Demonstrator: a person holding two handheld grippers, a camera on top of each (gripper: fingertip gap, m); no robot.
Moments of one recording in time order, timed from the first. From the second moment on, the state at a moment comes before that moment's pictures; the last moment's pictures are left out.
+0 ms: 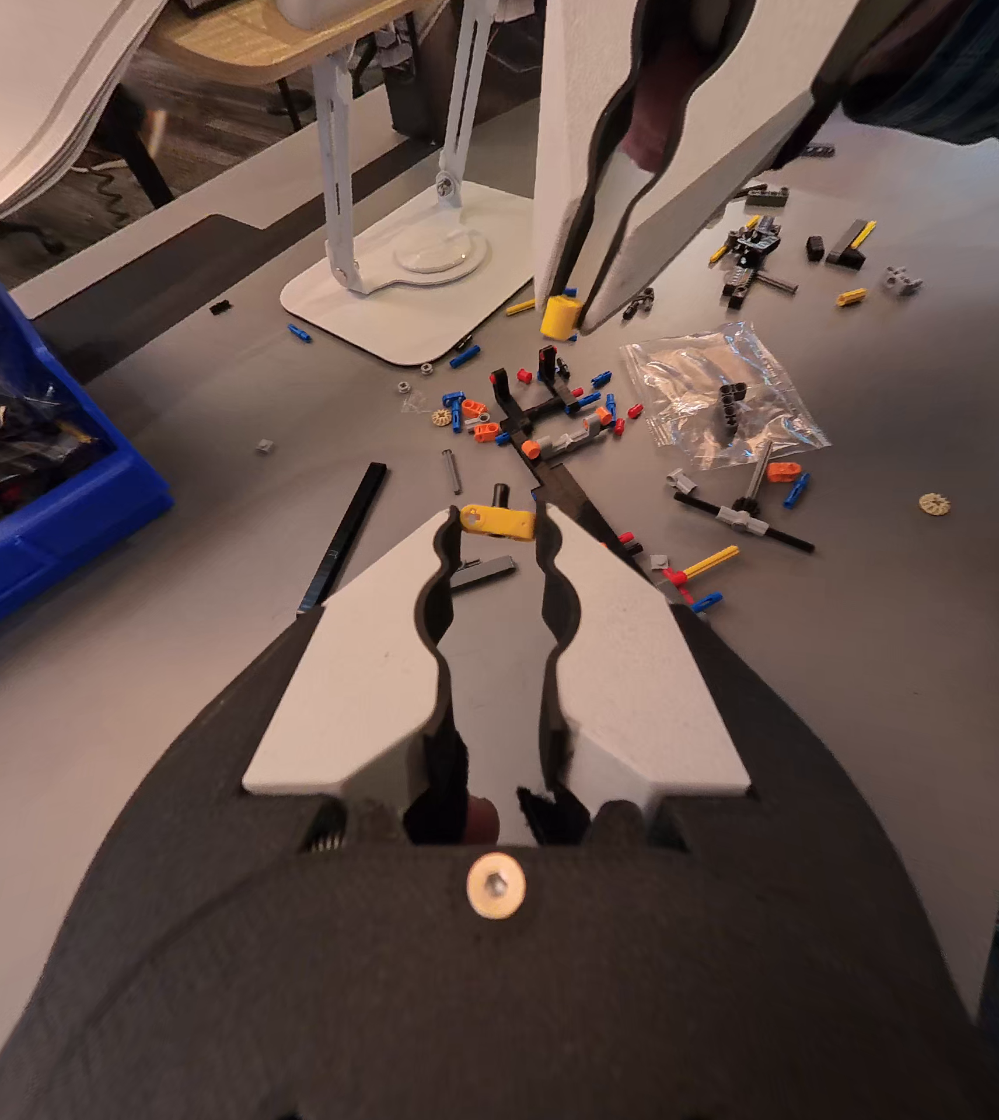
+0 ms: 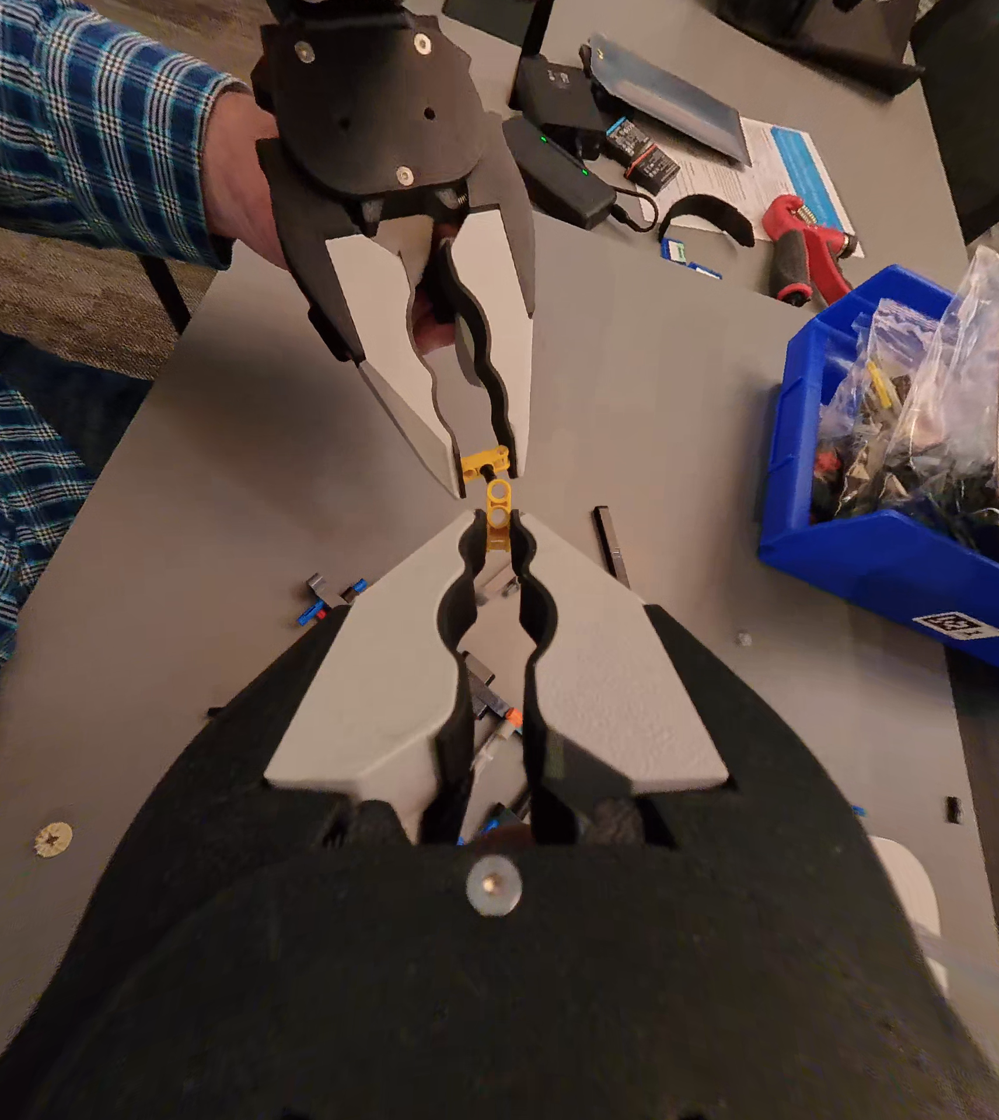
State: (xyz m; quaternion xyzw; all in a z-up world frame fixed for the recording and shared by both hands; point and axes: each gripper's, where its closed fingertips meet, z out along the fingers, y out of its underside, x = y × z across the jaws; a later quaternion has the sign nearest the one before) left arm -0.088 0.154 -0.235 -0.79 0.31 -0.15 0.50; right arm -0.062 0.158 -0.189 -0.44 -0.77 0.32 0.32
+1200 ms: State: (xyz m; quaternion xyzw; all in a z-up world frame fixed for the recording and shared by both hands) left arm -0.039 0.159 -0.265 -0.81 0.36 -0.13 0.45; right arm 0.198 0.180 -0.315 -0.71 -0.63 0.13 0.28
